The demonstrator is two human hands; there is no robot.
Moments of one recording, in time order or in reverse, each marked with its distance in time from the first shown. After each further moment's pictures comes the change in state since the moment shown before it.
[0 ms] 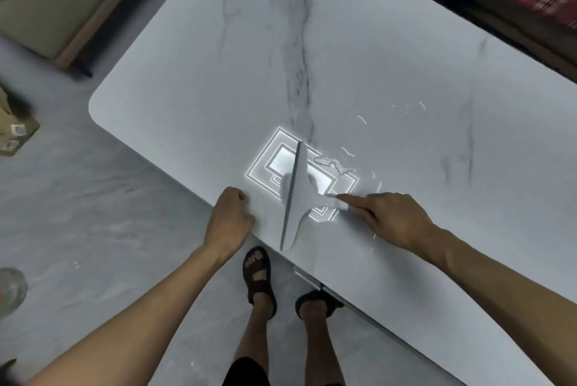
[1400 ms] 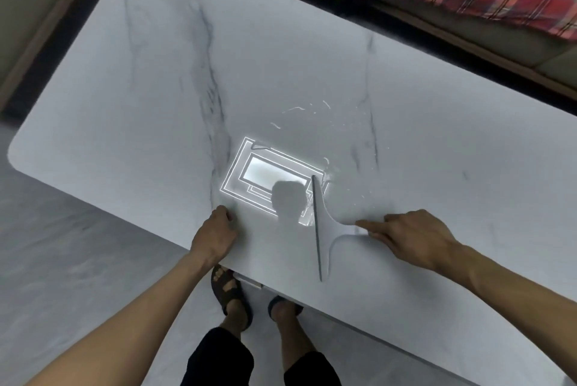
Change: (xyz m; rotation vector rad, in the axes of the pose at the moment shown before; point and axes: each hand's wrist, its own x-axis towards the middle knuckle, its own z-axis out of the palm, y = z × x) left_hand -0.040 0.107 0.069 0.280 -0.218 0.024; right_hand -0.164 0.126 -0.018 -0.170 -0.067 0.122
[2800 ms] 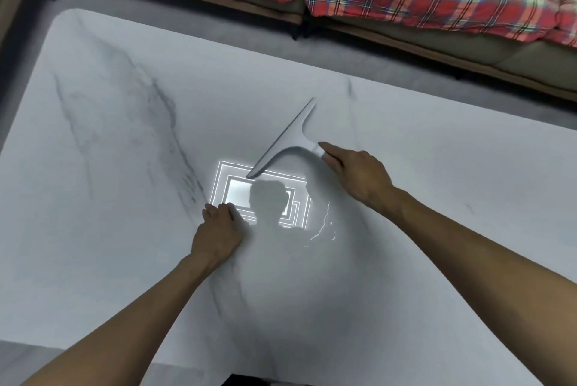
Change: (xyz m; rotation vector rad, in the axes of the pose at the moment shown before) left_hand 0.160 0.109 -0.110 0.258 -0.039 0.157; right_hand 0.227 0.027 -0.134 0.493 0.214 0.531
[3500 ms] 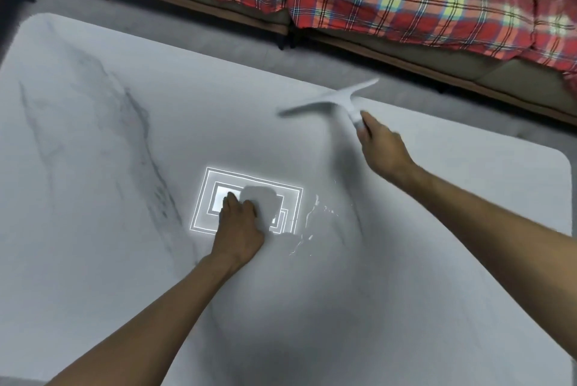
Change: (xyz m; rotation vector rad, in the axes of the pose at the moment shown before) left_hand 0.016 0.075 0.029 0.013 0.040 0.268; right_hand 0.034 0.057 -0.070 0.183 0.175 0.202
